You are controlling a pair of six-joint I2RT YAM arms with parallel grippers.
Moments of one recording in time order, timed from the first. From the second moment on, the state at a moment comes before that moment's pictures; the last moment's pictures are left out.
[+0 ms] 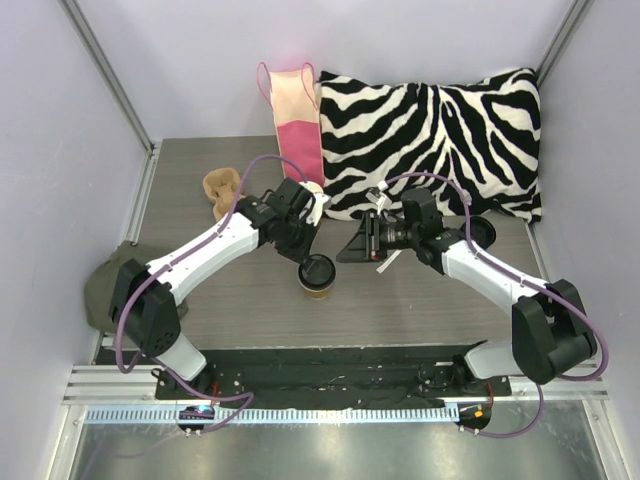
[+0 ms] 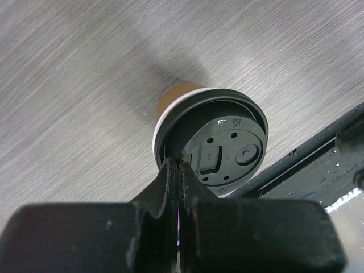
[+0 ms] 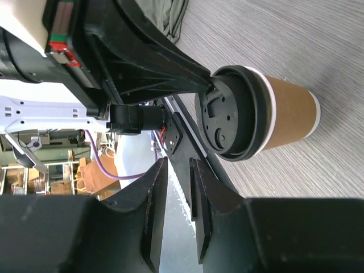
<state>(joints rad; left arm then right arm) -0.68 1.59 1.33 -0.82 0.14 -0.17 0.44 1.37 0.83 -0.01 -0.88 0.70</state>
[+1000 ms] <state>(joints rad) -0.68 1.60 1.30 -0.80 0.14 -0.19 0.56 1.57 0.75 0.27 -0.87 0.93</state>
